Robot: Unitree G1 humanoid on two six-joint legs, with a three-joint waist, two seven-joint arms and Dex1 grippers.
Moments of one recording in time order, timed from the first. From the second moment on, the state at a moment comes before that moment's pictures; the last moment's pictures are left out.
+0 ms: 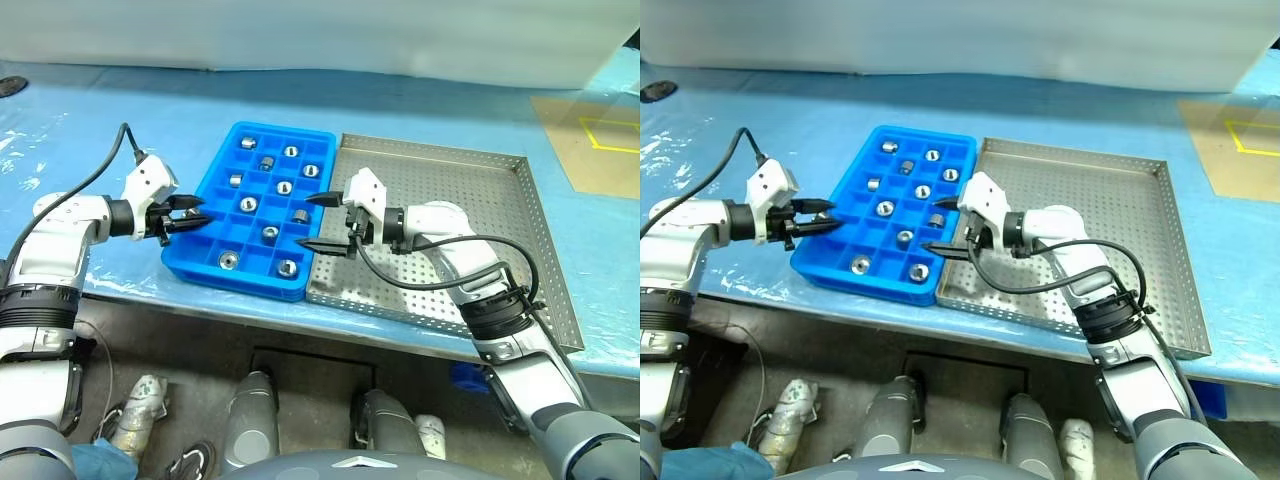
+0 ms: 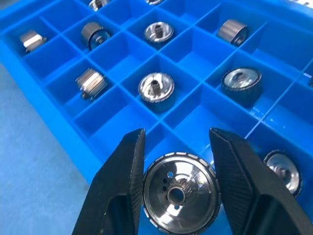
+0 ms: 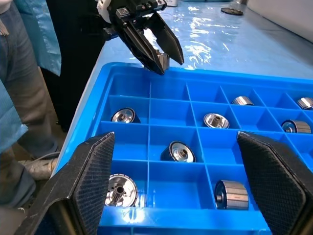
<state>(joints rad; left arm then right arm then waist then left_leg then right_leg) -0.62 0.80 0.04 0.39 -0.17 0.27 -1.18 -0.65 -0.39 0.26 0.01 0.24 0.32 0.99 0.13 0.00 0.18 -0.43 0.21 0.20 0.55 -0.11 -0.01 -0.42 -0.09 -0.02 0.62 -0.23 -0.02</state>
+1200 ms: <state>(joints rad) -0.64 0.78 -0.03 0.51 -0.12 0.22 -1.17 -0.62 -0.42 0.25 -0.02 0.24 0.34 0.96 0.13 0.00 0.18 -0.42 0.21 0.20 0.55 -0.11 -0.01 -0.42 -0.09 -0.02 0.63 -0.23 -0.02</state>
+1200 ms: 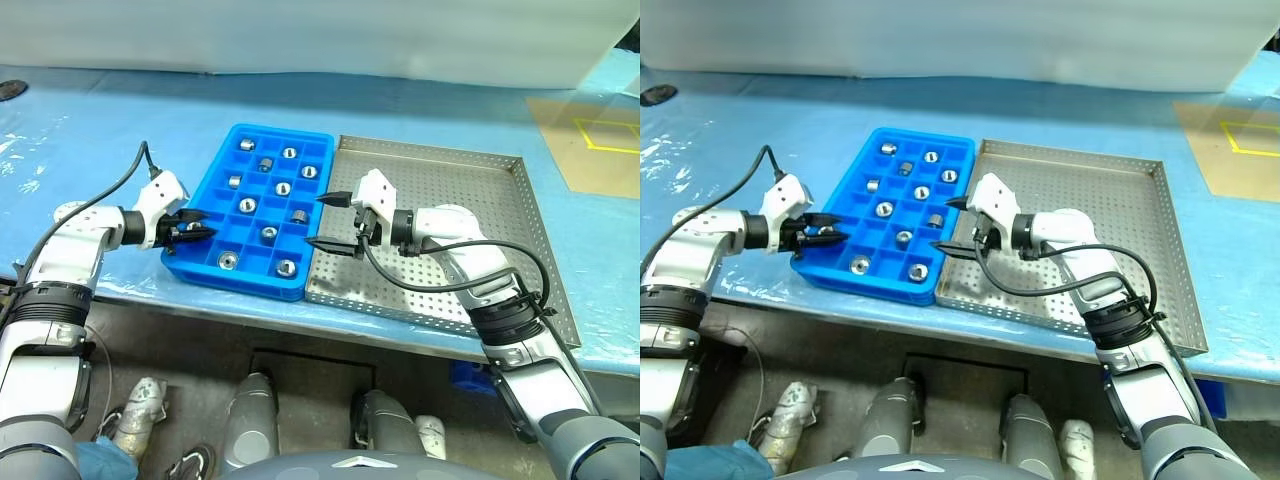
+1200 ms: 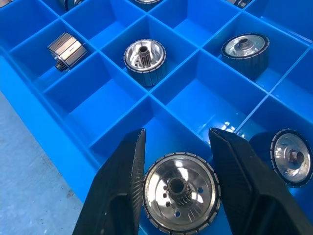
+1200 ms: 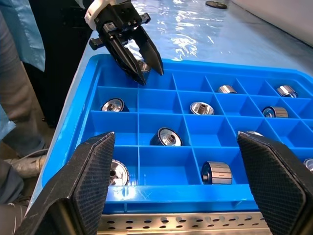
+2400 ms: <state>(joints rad) -0.85 0.79 0.06 0.27 -0.38 0.56 -1.25 -0.61 -0.41 0.25 -0.02 0.23 0.34 0.93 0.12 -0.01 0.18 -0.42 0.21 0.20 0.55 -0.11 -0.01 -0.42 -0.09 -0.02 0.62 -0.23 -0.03</state>
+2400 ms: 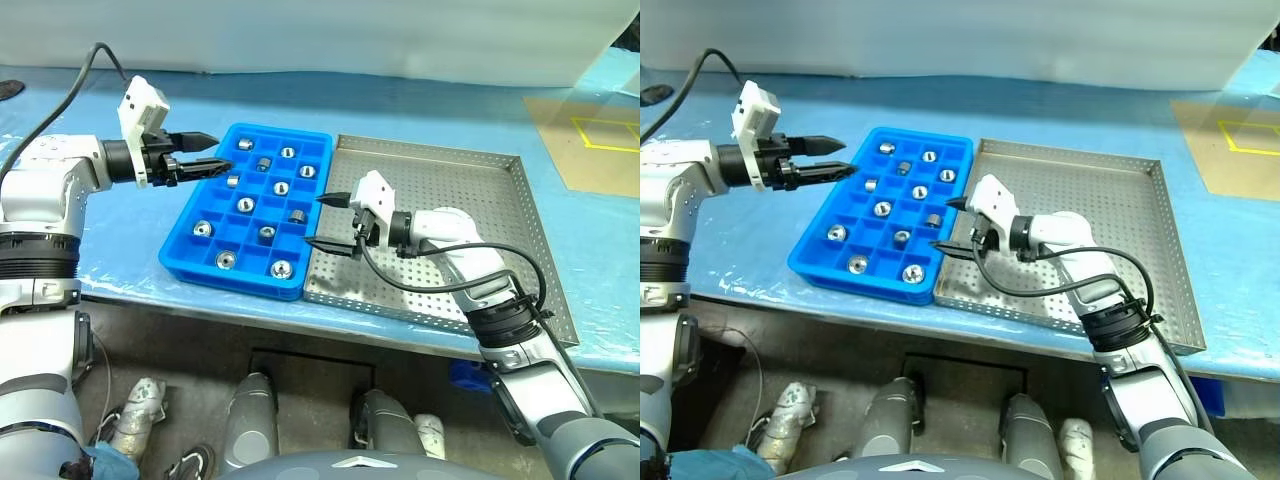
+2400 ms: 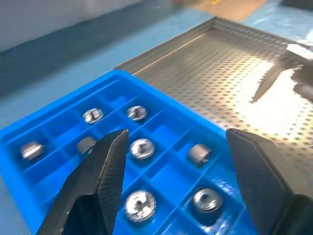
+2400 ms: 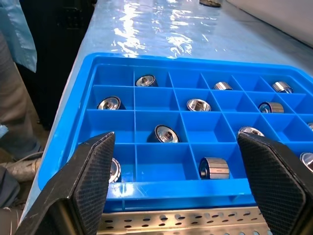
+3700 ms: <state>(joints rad) -0.72 0.37 -0.03 0.22 -0.45 0.45 -1.02 -0.51 -0.63 0.02 -0.18 0.34 0.52 0.88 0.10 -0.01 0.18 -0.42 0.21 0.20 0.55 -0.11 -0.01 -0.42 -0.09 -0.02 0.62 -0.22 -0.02</state>
